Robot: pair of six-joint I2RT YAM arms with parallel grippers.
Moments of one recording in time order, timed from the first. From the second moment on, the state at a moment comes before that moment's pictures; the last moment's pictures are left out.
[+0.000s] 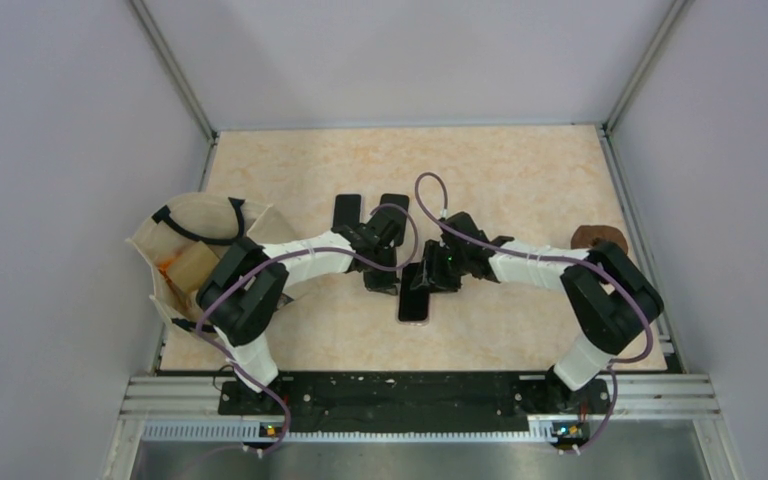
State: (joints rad) left arm -0.72 1.76 1.04 -0.44 0.11 -0.77; right arm 0.66 1.64 0.83 -0.14 -0.29 0.80
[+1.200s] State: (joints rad) left arm -0.74 1.74 1.00 -0.39 0.13 -0.81; right arm 0.79 1.50 0.77 -0.31 -0.06 0.82
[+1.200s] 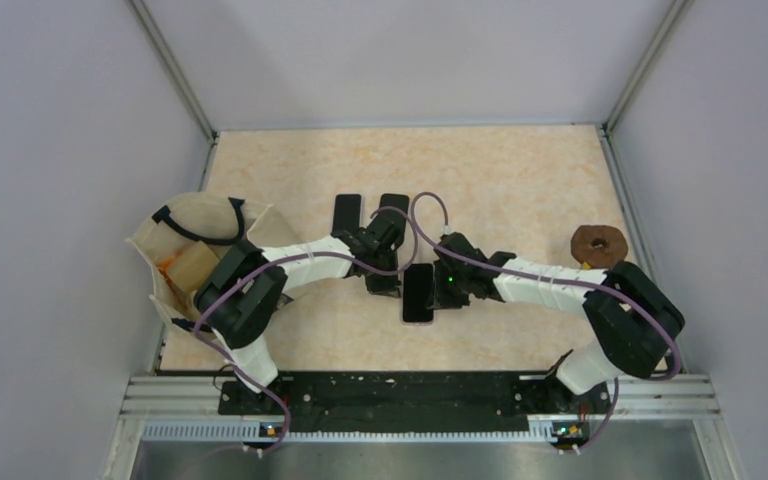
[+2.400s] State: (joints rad) left arm -0.74 1.74 1.00 -0.38 0.13 -0.81; right arm 0.99 1.58 0.87 -0.44 0.26 0.81
